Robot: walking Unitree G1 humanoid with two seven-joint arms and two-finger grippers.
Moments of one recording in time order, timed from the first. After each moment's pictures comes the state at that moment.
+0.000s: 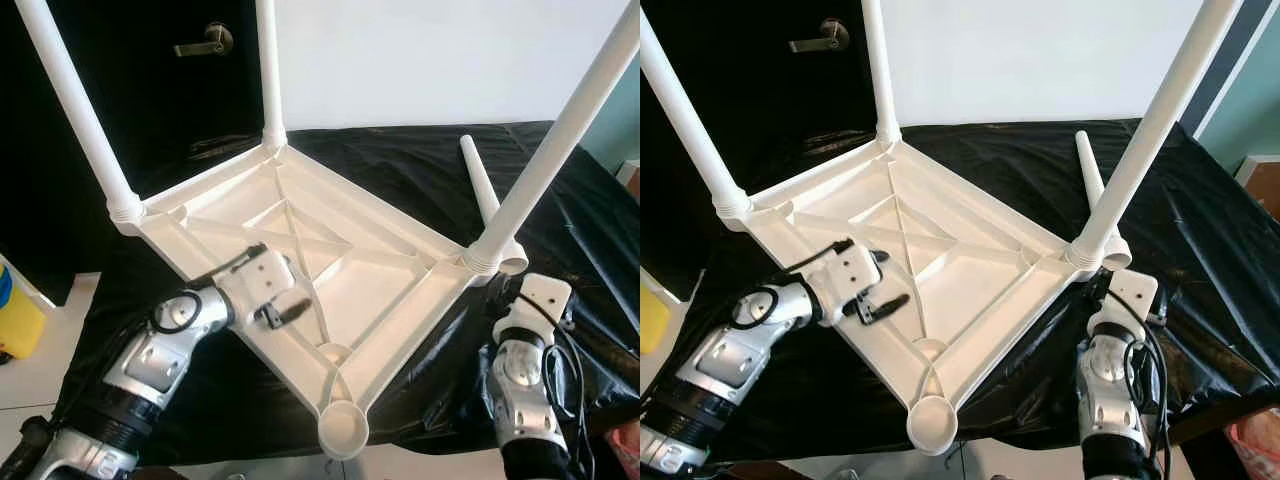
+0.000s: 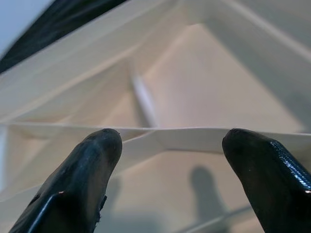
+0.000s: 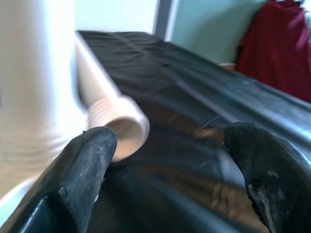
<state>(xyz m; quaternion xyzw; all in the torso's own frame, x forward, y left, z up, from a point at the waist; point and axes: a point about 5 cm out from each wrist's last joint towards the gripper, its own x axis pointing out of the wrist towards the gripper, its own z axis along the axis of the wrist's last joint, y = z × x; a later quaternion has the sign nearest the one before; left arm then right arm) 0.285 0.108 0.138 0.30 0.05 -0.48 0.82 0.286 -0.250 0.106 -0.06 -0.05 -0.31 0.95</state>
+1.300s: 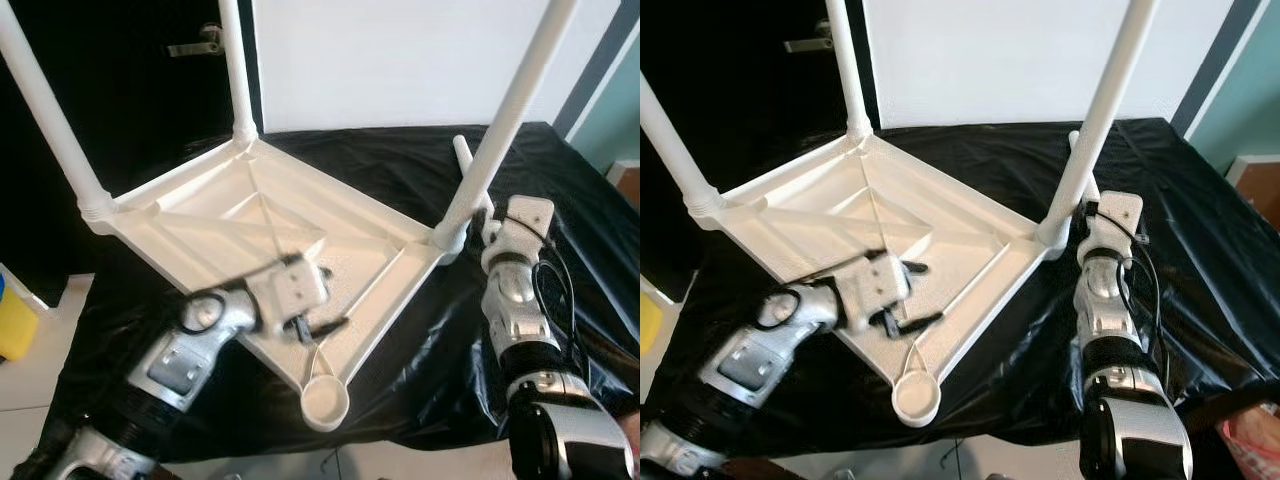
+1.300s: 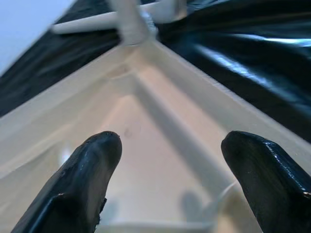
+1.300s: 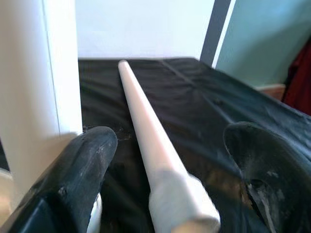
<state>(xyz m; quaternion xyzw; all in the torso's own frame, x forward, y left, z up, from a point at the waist) 0.283 0.094 0.162 0.29 0.01 -0.53 0.80 0.348 -0.239 0.136 -0.05 -0.05 -0.20 0.98</state>
